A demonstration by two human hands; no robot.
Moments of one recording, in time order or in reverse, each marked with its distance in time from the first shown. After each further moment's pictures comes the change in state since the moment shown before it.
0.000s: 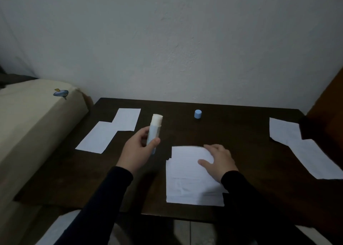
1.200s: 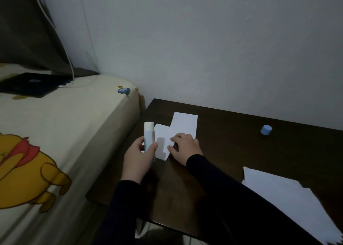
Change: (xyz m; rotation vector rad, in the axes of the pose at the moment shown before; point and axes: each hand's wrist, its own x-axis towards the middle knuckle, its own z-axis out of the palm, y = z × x) left_hand 0.023 -0.075 -0.152 -0.091 0.331 -0.317; right_hand 0.067 -0.258 0.141 -0.213 -0.029 -0.551
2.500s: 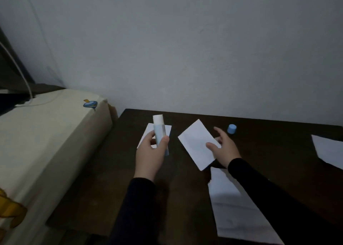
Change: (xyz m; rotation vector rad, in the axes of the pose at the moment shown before) left_hand -0.027 0.054 0.078 -0.149 -0.155 0.162; right_hand -0.074 0.129 -0.085 0.693 0.285 0.484
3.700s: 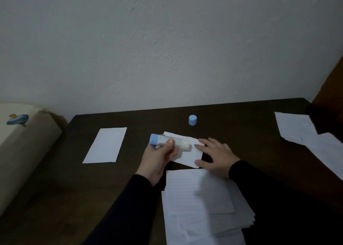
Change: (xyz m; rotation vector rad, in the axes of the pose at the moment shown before) left_hand 0.012 -0.016 0.163 -0.620 -0.437 -0.330; right_hand 0.028 0.102 -0.097 -0.762 -0.345 -0.193
